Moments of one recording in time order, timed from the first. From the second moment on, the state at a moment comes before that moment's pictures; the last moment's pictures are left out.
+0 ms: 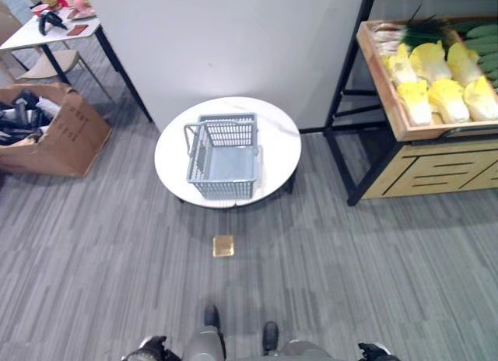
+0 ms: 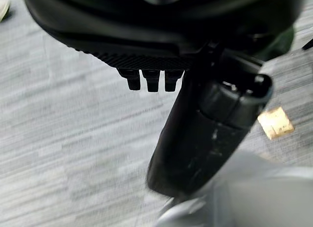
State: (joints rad) left arm -0.05 0.26 -0.26 1.35 -0.04 0.06 0.03; right arm -0.04 -0.31 0.29 1.36 -0.03 0.03 -0.05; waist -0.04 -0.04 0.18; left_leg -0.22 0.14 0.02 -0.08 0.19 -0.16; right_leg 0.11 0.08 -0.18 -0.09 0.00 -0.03
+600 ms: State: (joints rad) left arm -0.05 0.24 -0.25 1.36 -0.06 0.05 0.04; right arm -0.08 -0.26 0.28 1.31 -0.04 0.02 -0.07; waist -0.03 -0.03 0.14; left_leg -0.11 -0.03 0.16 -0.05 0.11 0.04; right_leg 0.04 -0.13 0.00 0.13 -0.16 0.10
